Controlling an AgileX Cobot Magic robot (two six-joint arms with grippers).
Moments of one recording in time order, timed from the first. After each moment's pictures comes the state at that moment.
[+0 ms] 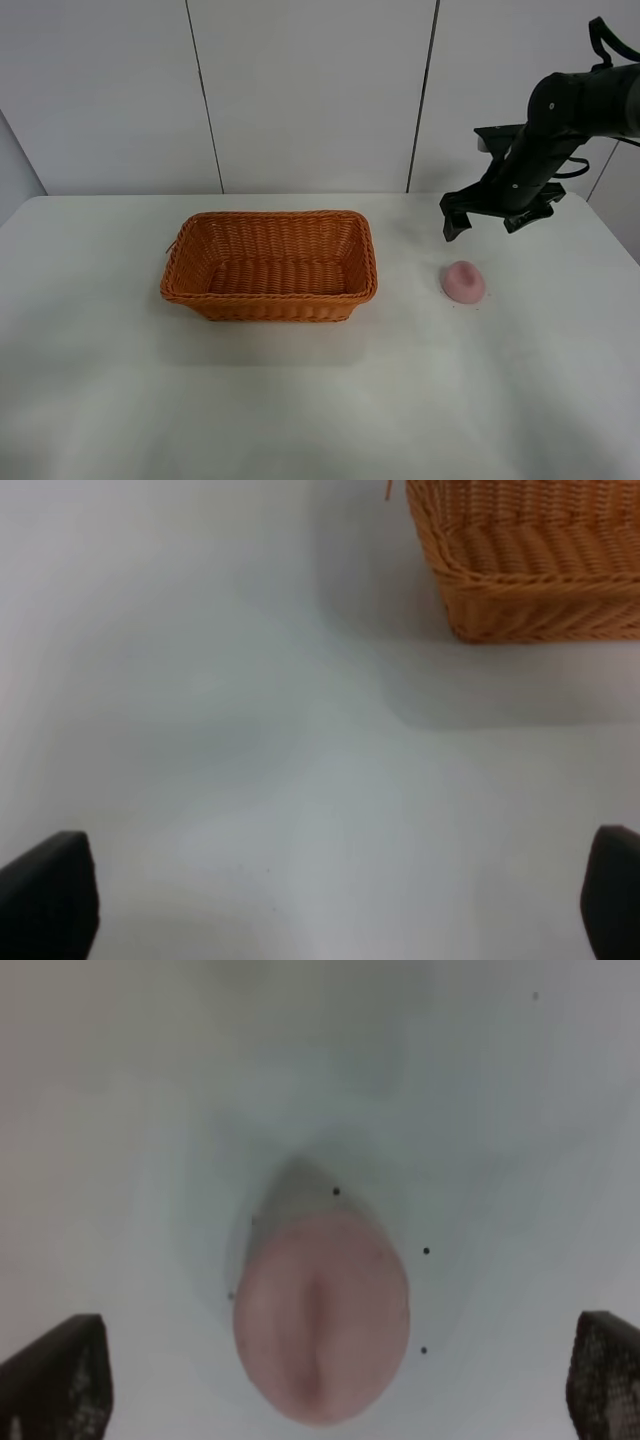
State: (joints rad) left arm -0.02 -0.01 -0.49 0.01 1.06 0.02; right arm 0.13 1.94 -1.42 0.02 0.81 0.01
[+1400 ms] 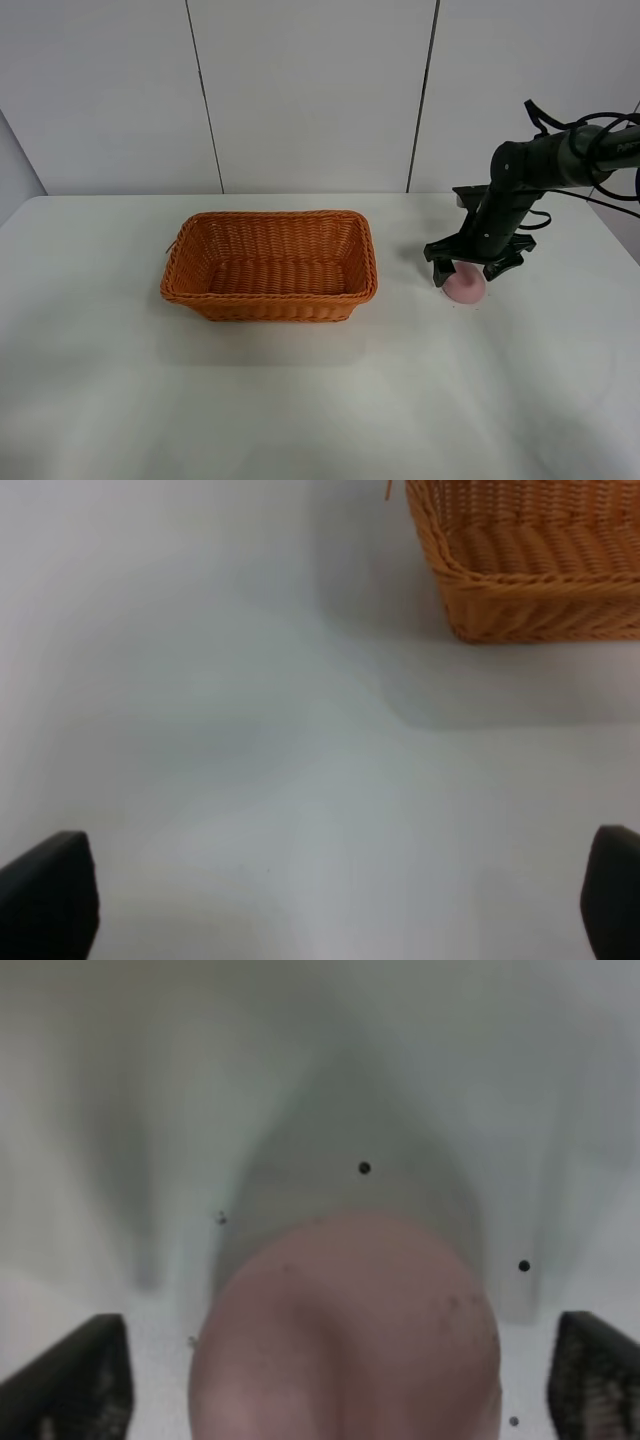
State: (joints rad) left arm -0.02 -0.01 -0.49 0.01 1.06 0.02; right arm 0.13 2.16 -1.43 0.04 0.76 0.02
